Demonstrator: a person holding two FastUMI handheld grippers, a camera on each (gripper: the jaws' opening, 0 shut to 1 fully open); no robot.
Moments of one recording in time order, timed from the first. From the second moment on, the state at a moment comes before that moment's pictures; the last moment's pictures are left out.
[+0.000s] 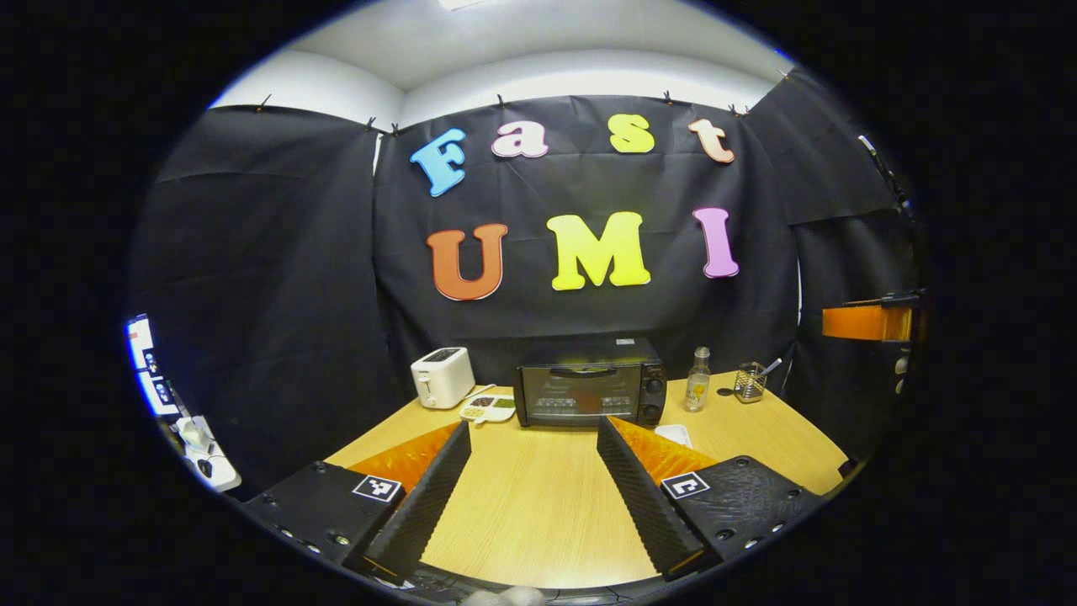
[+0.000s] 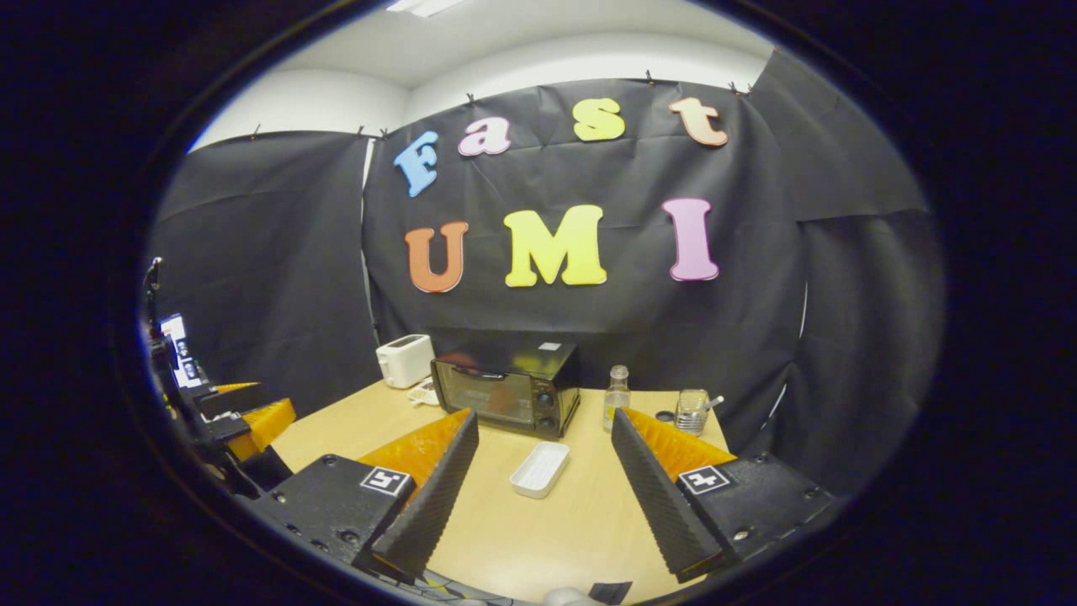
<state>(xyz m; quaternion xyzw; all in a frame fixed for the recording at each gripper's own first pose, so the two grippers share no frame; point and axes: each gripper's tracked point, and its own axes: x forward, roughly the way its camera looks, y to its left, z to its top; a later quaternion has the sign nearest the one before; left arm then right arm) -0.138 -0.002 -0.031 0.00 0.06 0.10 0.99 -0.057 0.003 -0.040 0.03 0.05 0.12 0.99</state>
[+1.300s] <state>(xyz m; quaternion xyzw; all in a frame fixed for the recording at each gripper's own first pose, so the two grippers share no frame) -0.173 0.021 0.010 0.00 0.02 0.00 1.00 -0.155 0.020 -0.009 0.03 0.01 -0.02 1.00</state>
